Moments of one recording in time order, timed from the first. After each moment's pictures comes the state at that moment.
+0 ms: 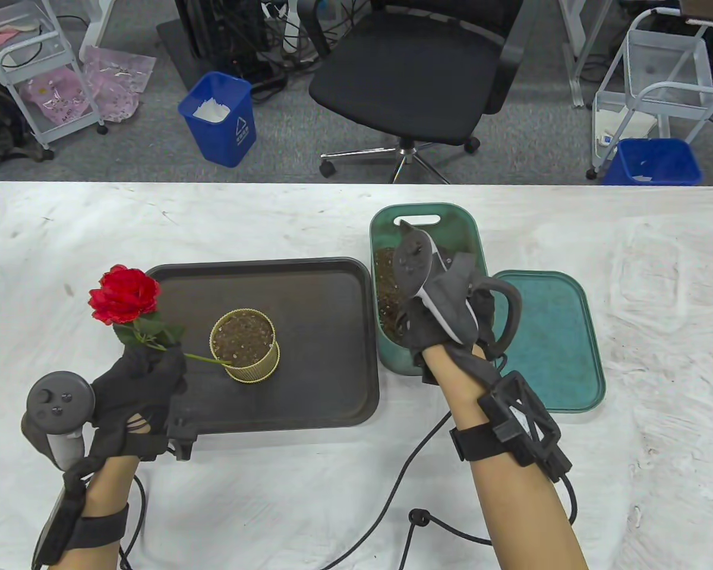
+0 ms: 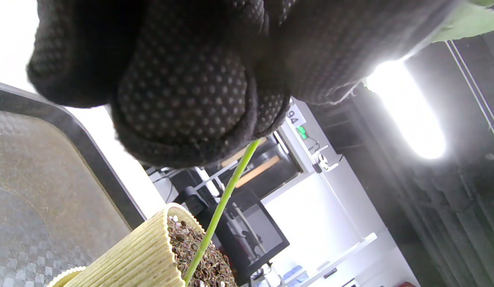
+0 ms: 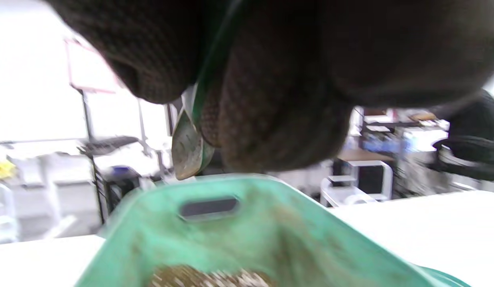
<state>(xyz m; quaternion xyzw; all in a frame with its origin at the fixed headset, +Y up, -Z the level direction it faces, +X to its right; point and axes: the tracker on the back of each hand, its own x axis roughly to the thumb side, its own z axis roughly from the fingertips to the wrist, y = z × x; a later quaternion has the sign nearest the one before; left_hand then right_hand) -0.348 -0.669 -0.211 0.15 0.04 0.48 0.86 0.082 -0.550 -0.311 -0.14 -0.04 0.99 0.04</state>
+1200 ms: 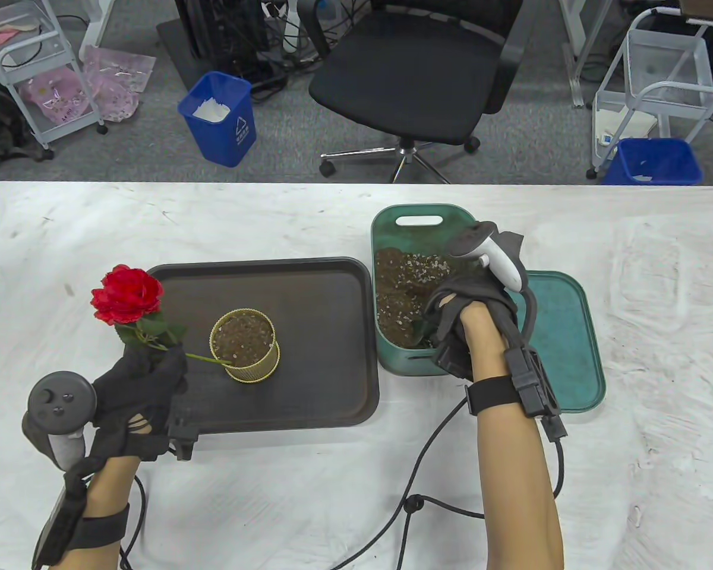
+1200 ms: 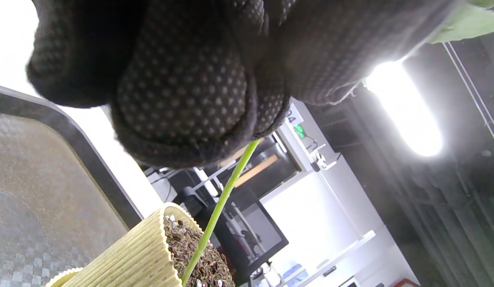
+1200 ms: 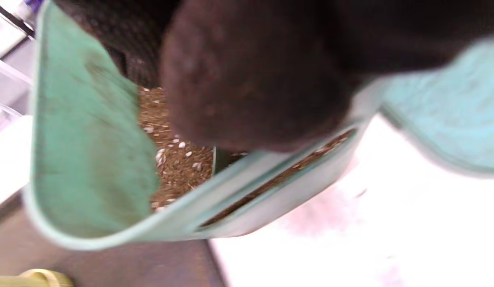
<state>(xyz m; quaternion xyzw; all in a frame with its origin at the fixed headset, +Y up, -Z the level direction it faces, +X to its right) -0.347 -0.668 -0.211 0.15 0.03 0.47 0.87 0.136 -0.640 -0.357 -0.17 0.36 0.87 0.29</state>
